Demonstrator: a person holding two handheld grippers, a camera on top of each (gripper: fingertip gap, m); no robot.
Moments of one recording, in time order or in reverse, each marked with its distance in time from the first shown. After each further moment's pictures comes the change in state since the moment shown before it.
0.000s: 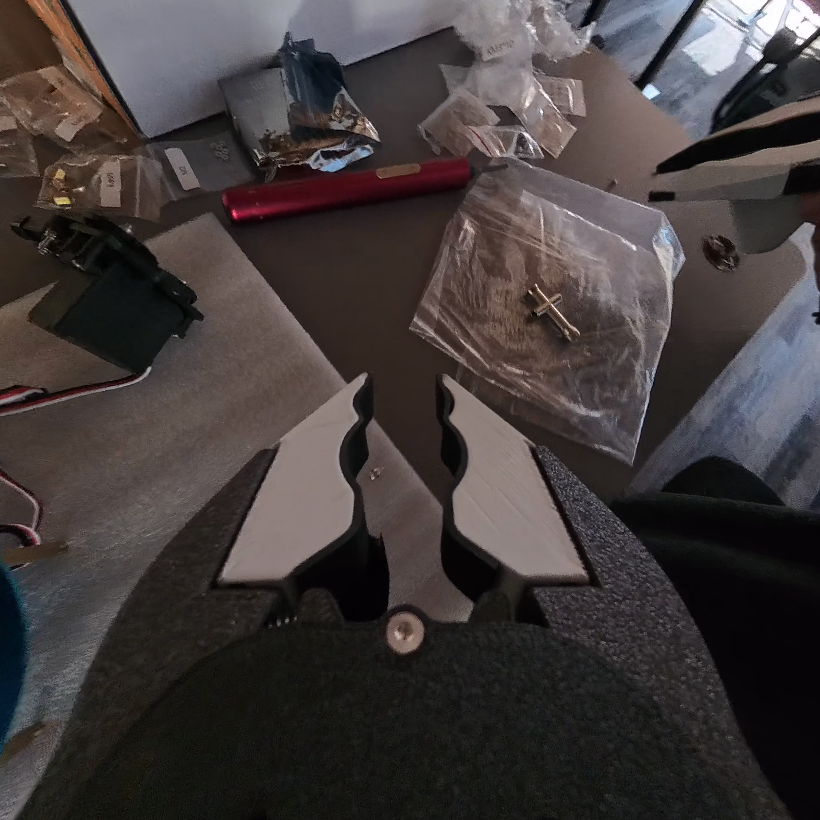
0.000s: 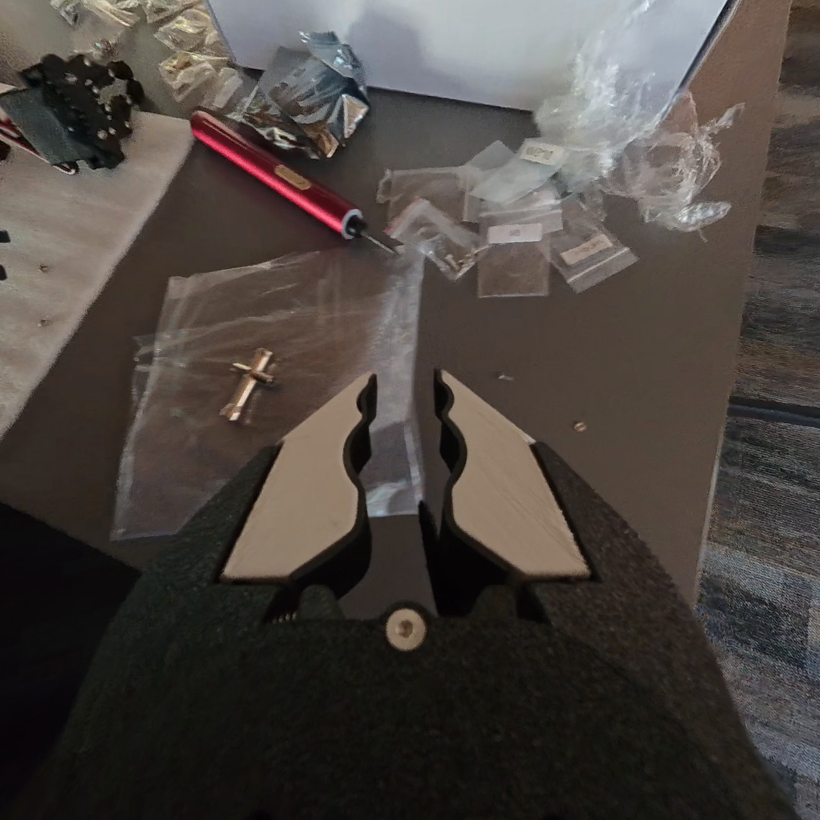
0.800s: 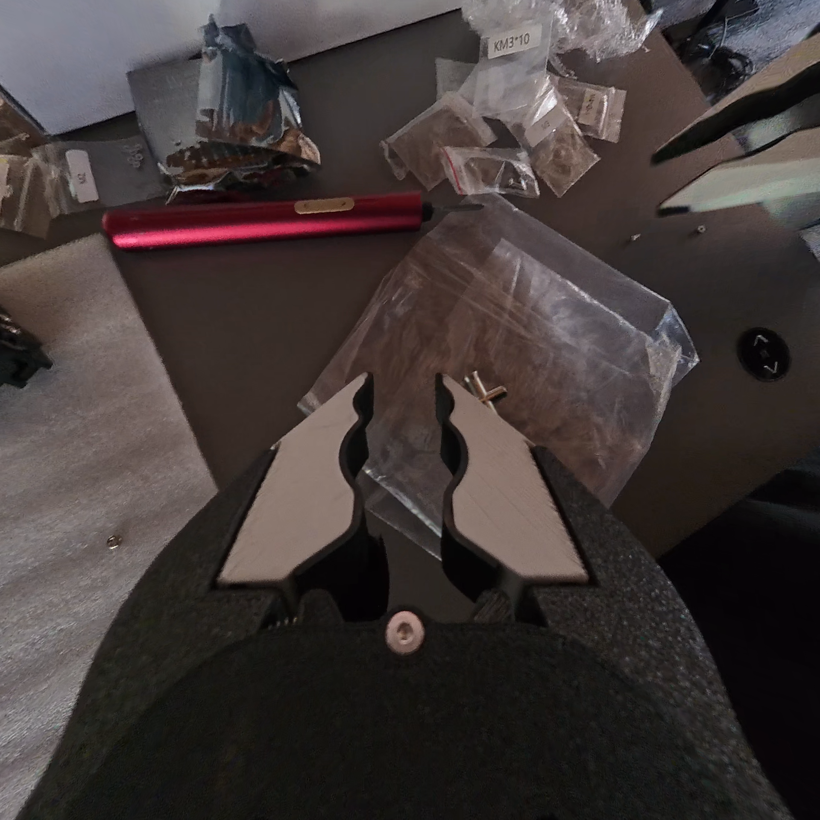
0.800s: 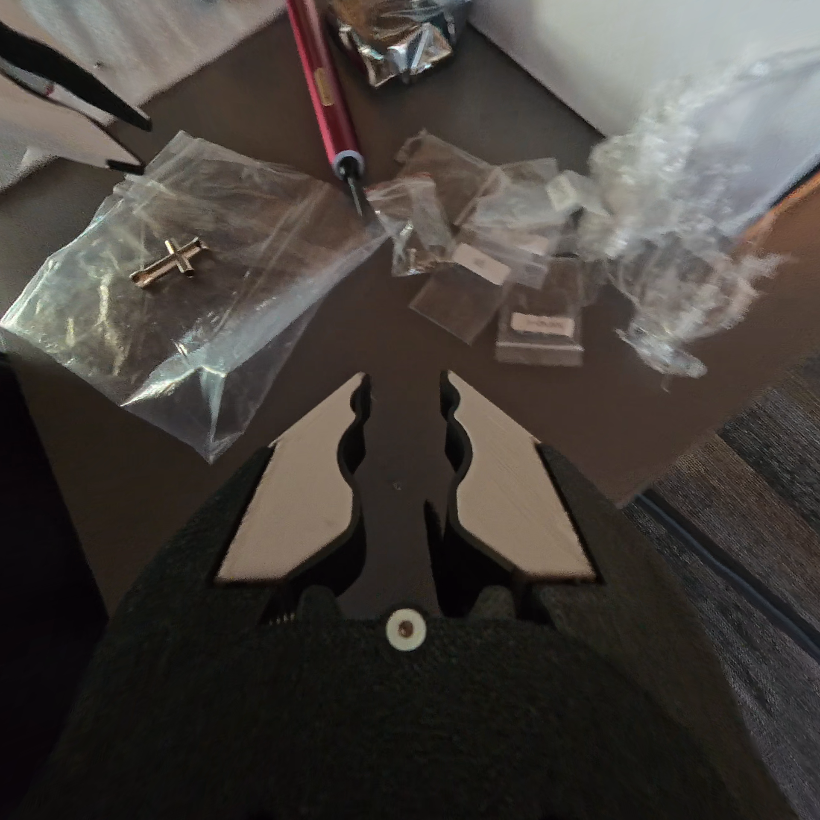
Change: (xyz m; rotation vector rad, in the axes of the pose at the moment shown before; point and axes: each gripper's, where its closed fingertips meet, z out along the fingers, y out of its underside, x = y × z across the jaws) left arm 0.055 -0.026 0.073 -0.069 -0.216 -0.094; right arm 0.062 -0.007 0.029 -0.102 -0.443 -0.406
